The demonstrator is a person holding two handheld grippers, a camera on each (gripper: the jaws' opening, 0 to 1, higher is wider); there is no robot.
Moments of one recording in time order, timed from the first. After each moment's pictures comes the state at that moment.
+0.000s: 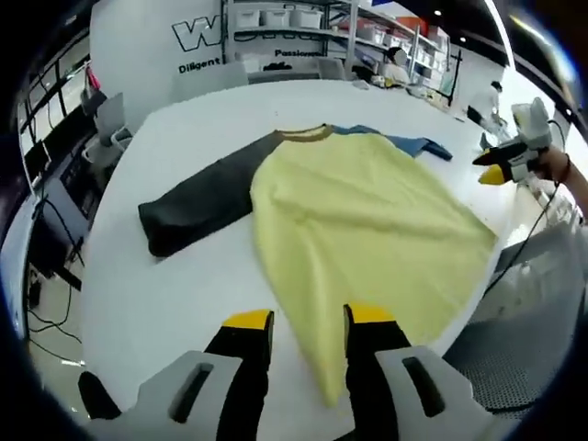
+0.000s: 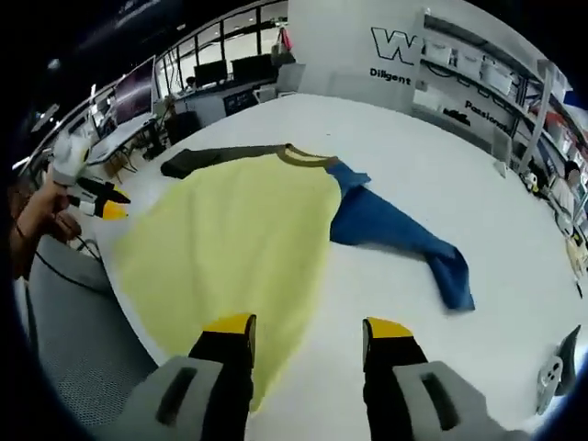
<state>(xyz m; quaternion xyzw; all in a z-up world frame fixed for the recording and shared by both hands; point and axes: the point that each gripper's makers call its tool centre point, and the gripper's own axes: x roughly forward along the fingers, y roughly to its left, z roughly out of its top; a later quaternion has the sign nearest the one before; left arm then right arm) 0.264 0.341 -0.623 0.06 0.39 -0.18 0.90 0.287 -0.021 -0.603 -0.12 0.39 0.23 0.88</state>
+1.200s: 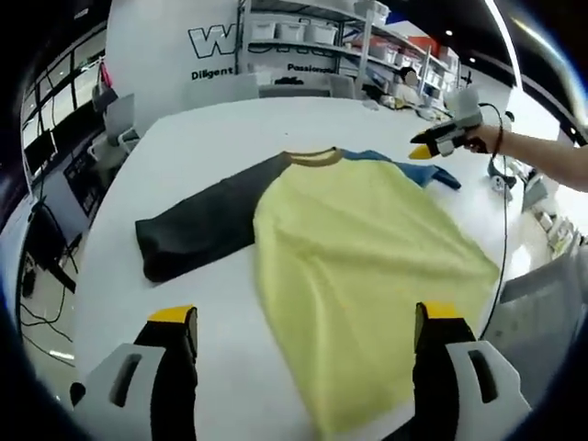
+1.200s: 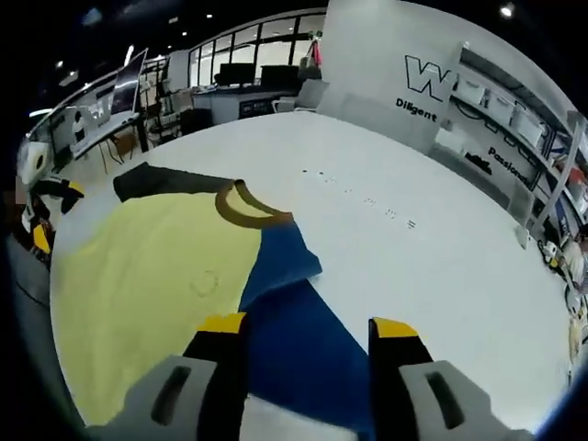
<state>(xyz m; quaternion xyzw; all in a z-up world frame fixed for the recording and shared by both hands) 0.290 0.326 -0.620 0.04 0.38 -0.18 0.91 0.481 -0.021 -0.629 -0.18 0.34 0.28 0.88</state>
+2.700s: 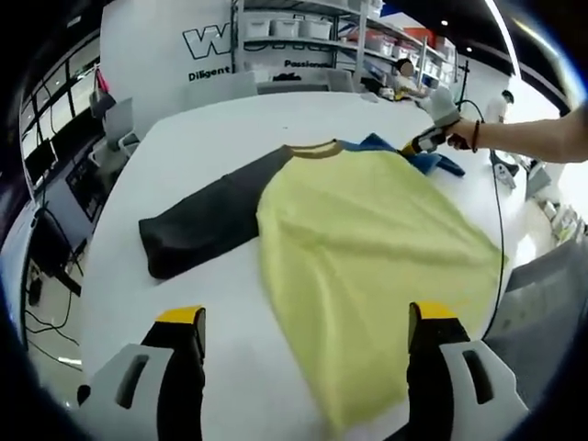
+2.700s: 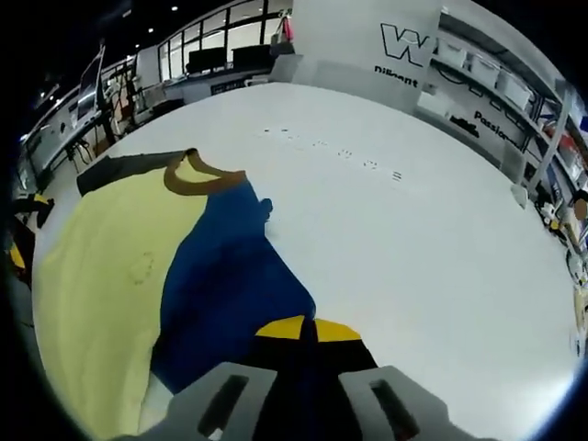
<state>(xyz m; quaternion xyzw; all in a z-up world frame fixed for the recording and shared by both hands) 0.286 0.333 -0.628 0.06 0.39 -0.18 0.90 0.507 -0.057 -0.680 -0.15 0.40 0.21 0.88</state>
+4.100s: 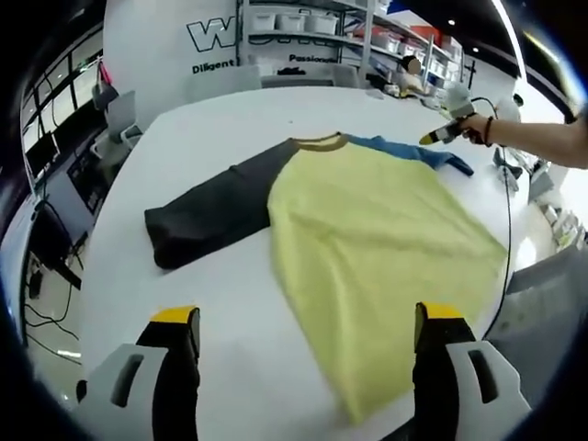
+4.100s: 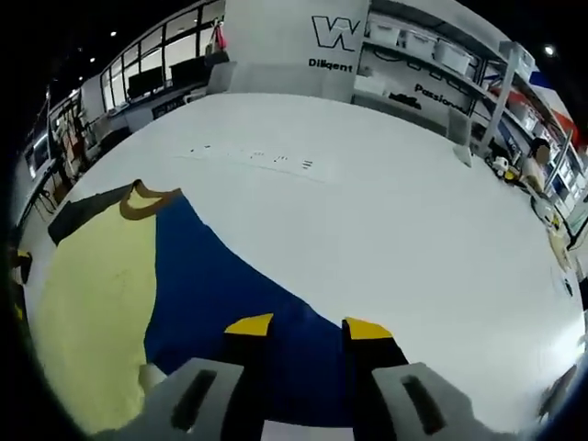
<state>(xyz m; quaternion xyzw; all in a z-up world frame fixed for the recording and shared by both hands) 0.287 0.333 -0.628 0.05 0.40 -0.17 0.90 0.504 -0.124 -0.656 -0.09 0.41 0.11 0.90</state>
